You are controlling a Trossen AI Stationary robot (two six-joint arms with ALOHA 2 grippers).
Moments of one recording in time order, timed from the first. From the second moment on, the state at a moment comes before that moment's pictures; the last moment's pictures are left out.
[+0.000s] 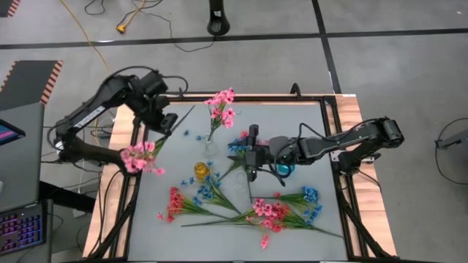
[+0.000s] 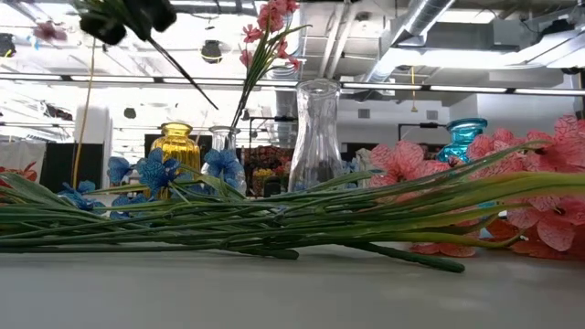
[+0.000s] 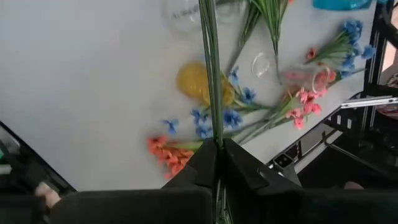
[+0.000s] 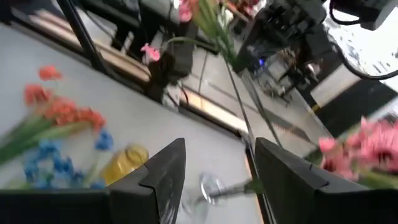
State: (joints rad) left arm 0.62 1.22 1.51 -1.57 0.45 -0.65; right arm 0.16 1.49 1.11 0.22 0.34 -0.54
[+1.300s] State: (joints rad) left arm -0.09 1.35 1.50 -1.20 0.38 -1.25; right arm 0.23 1.94 1.47 0.34 0.32 -0.85
